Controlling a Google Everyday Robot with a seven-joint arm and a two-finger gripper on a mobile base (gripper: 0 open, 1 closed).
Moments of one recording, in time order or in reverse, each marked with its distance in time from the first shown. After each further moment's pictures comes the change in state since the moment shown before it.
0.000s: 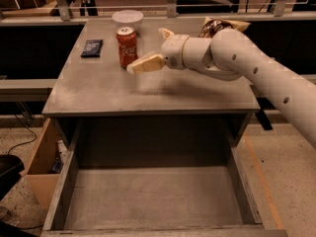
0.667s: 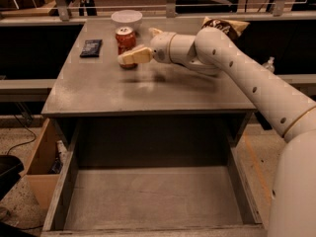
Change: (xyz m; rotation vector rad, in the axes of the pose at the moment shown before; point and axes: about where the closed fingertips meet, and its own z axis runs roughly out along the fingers) arm 0.007 -0.027 0.058 -0.031 -0.048 0.114
